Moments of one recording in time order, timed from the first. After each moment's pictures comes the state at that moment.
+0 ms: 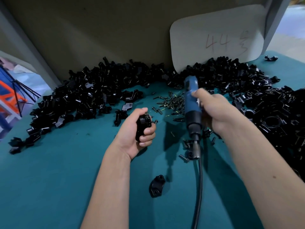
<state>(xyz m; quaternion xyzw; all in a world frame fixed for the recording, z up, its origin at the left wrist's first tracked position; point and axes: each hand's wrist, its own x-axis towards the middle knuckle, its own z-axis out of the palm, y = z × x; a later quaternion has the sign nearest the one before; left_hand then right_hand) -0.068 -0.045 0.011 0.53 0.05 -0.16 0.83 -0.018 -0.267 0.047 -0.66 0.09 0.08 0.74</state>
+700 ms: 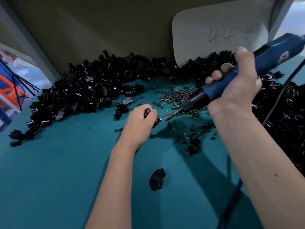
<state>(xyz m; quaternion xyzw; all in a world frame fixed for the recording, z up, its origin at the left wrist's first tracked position) -0.064 -0.054 -0.002 0.85 -0.03 0.09 0.52 -0.033 -0.250 0.080 -0.32 0.08 -0.21 0.92</state>
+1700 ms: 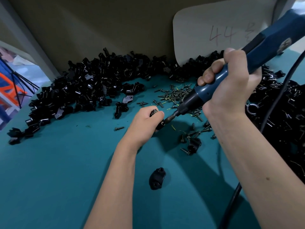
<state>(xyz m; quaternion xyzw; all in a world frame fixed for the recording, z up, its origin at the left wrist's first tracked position) -0.058 -0.065 -0.004 0.81 -0.01 0.00 0.59 -0.046 -0.235 0.084 -0.37 -0.04 -0.26 0.89</state>
